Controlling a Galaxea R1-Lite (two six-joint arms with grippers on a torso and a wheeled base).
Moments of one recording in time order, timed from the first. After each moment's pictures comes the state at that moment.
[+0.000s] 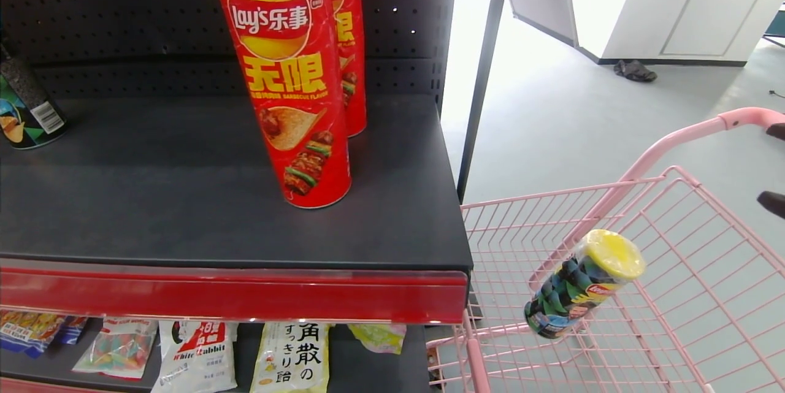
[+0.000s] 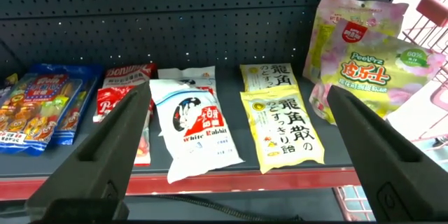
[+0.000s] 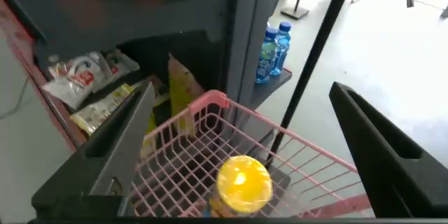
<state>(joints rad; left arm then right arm) 0.00 0.00 0.00 0.01 -0.04 0.02 -0.42 1.10 -0.62 -0.51 1.20 -0.25</state>
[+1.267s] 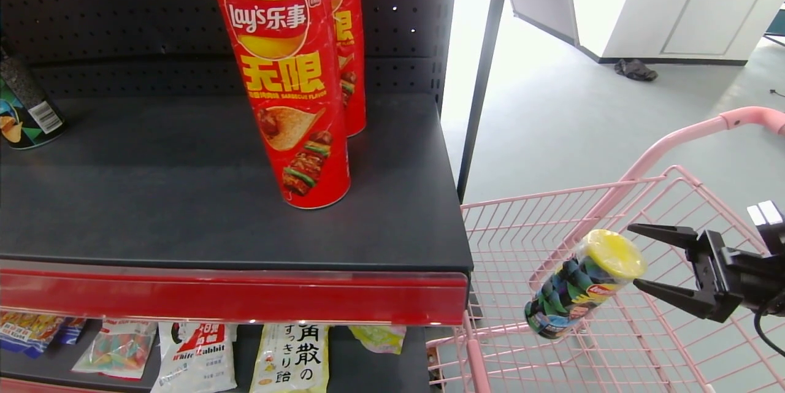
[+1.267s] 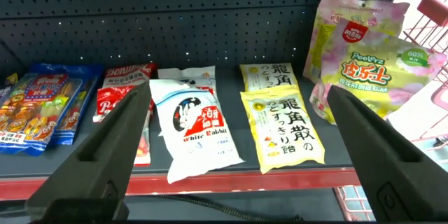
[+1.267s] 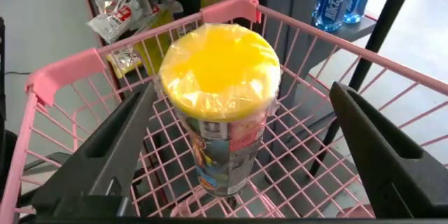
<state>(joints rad) 0.00 0.00 0.00 0.01 -0.04 0.02 -0.41 1.82 -0.49 -0.75 1.42 -0.69</state>
